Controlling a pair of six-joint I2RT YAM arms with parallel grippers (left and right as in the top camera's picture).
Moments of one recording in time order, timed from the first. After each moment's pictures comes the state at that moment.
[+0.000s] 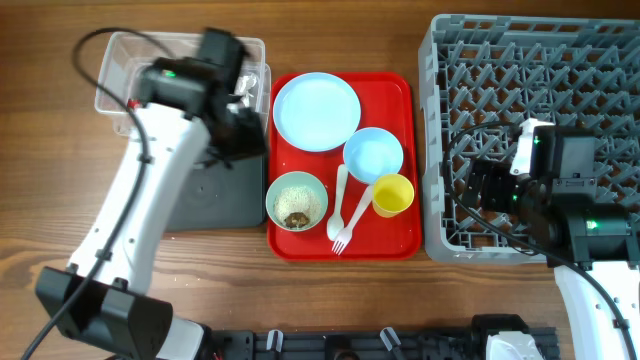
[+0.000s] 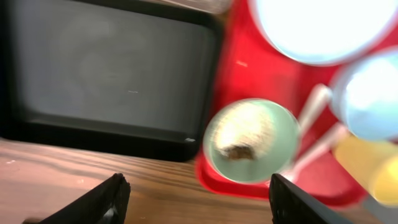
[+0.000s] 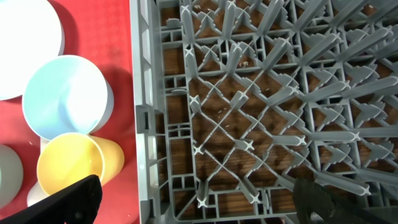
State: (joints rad) left arm -0.33 1.66 1.66 -1.42 -0.02 -0.52; right arm 0.01 1.02 1.04 -1.03 0.03 0.14
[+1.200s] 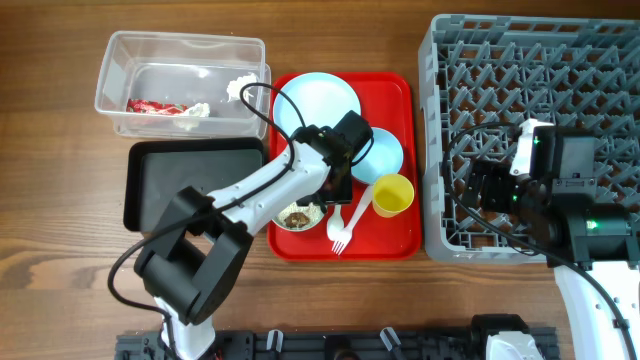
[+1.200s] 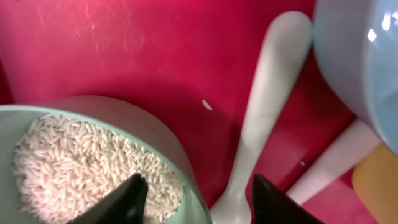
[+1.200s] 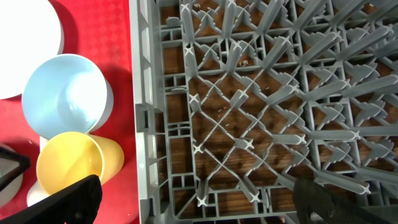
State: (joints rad) left arm -0.71 1.93 1.34 -0.90 -0.02 -0.73; right arm 0.01 1.02 1.04 -1.03 0.03 0.14
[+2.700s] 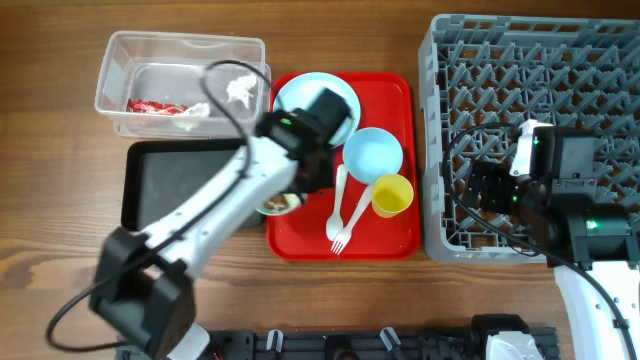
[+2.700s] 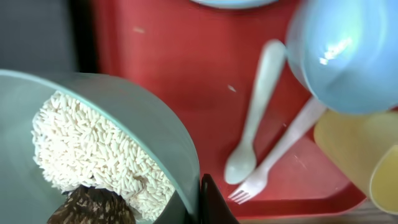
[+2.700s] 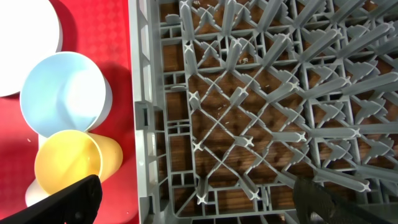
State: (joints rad) left arm -0.61 1.72 1.41 -1.10 -0.02 -0.64; right arm 0.01 1.02 1.04 -1.04 0.03 0.14
